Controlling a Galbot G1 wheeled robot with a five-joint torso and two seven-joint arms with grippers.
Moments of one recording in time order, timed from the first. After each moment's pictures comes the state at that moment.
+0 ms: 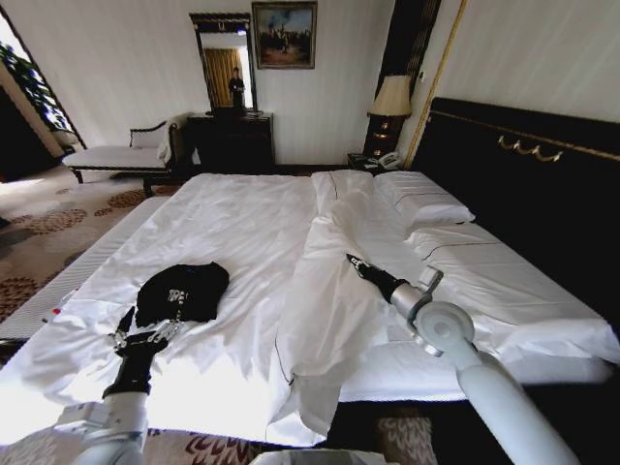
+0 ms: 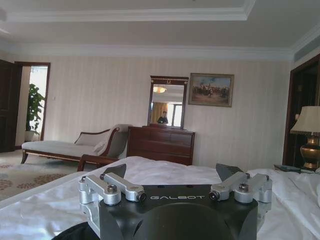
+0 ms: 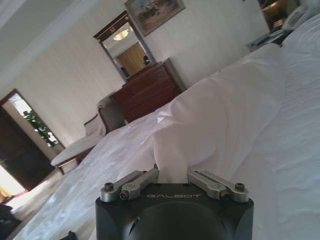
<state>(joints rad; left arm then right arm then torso) 1.90 -1.40 -0.85 -2.40 -0.44 -0.08 -0.07 -1.14 0.89 0.48 2.13 1.33 -0.39 0.37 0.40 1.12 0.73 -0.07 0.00</state>
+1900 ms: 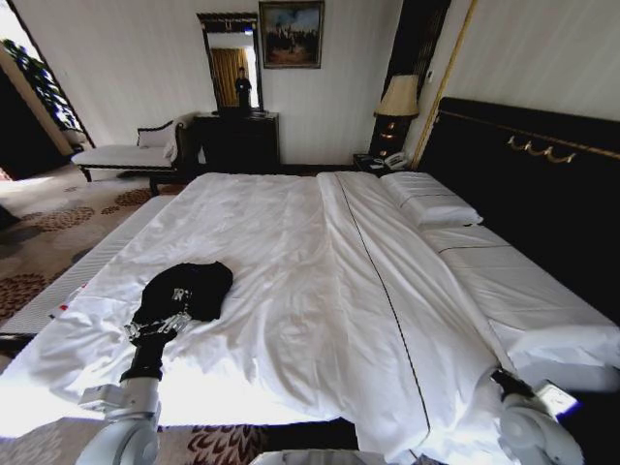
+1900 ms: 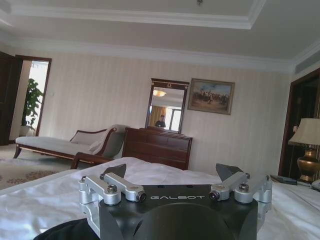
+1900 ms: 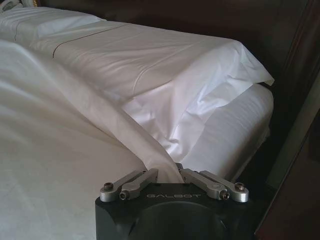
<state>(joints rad) 1.78 -1.36 -0.81 -2.30 -0.49 -0.09 -0.06 -1.70 1.22 1.00 1.97 0.86 -0.37 0.63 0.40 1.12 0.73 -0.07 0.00</state>
